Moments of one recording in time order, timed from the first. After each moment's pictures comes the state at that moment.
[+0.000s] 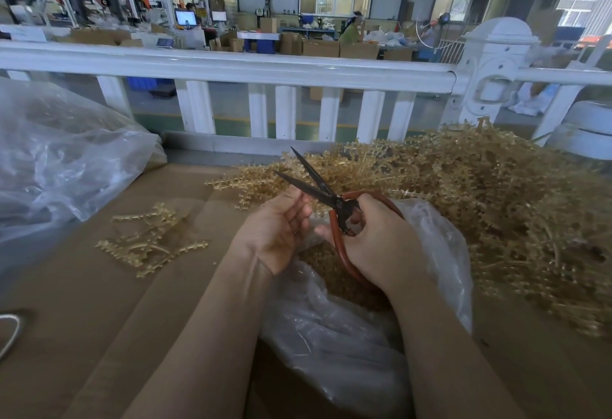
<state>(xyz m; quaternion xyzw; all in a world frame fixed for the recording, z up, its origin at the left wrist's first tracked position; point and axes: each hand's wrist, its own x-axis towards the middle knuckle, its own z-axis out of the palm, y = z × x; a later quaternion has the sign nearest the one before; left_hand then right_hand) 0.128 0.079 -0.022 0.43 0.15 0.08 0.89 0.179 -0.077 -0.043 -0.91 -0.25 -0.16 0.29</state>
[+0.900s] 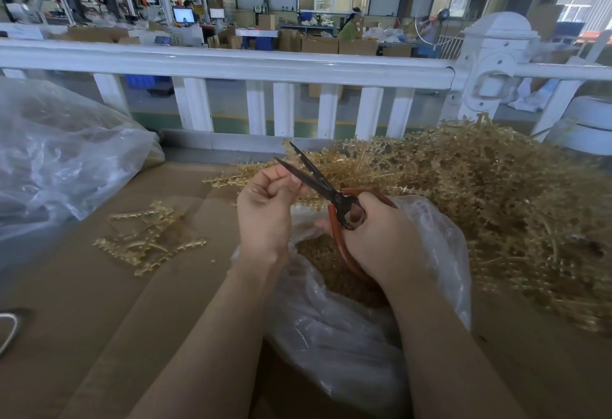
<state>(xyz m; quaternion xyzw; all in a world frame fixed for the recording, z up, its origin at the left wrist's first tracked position) 0.133 0.072 -0.026 0.55 0.06 0.37 0.75 0.179 -0.076 -0.041 -0.91 -0.22 -0.16 0.30</state>
